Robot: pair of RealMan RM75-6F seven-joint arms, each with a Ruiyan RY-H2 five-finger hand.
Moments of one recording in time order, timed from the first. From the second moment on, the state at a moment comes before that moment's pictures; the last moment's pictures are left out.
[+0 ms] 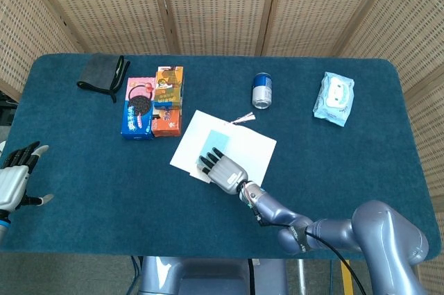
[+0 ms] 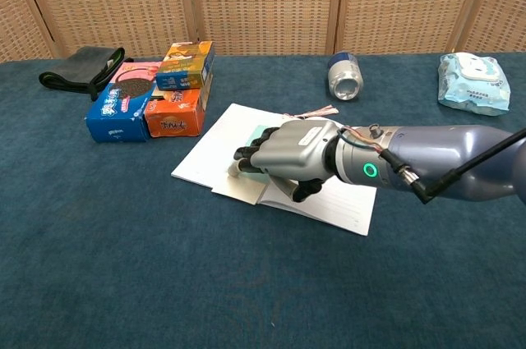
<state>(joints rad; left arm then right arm) -0.24 -1.02 -0.06 -1.66 1.25 1.16 -0.02 1.16 -1.69 0.01 -1.38 -0.91 0.75 -0.70</state>
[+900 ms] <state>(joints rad) -0.24 -1.02 -0.06 -1.66 1.26 1.16 -0.02 1.14 -1.69 0.03 -1.37 -0.97 0.77 -0.68</state>
